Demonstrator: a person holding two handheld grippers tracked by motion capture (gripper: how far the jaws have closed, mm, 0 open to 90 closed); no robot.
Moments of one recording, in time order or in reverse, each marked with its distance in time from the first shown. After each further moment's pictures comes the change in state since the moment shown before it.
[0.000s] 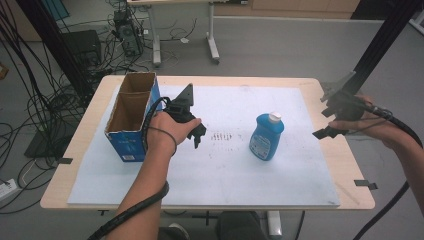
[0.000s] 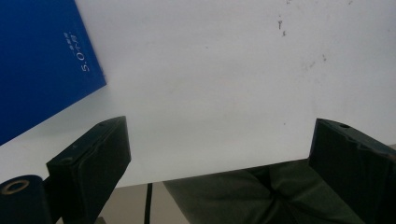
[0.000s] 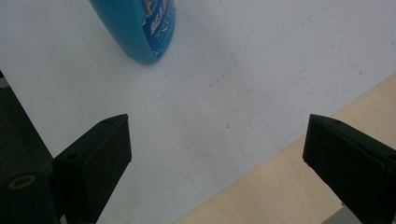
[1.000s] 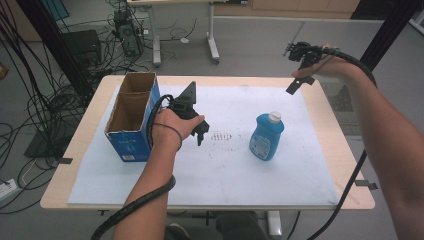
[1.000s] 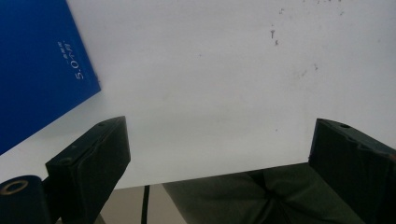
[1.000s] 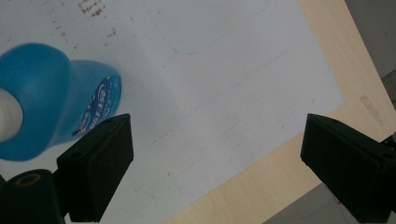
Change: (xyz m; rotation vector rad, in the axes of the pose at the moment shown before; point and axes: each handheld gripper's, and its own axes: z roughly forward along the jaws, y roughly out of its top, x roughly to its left) left arm -0.007 0.012 -0.001 0.017 -0.002 -0.013; right arm -0.062 0.141 -0.003 0.186 -0.049 -0.026
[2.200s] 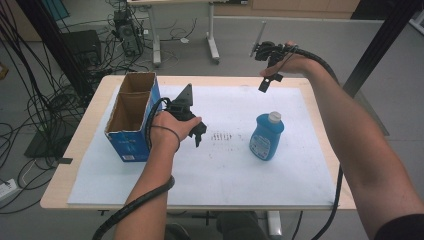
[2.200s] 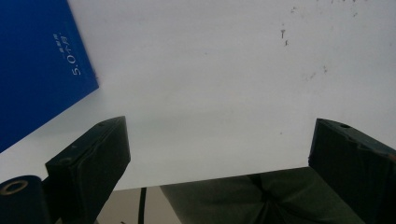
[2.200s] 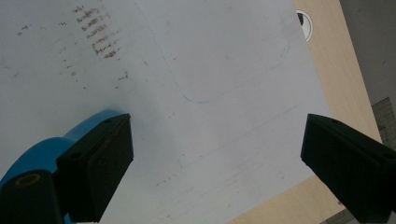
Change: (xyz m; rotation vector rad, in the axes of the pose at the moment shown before) left arm 0.010 0.002 0.011 0.016 -0.023 -0.035; right arm 0.025 0.090 0.026 0.043 -0.007 -0.110
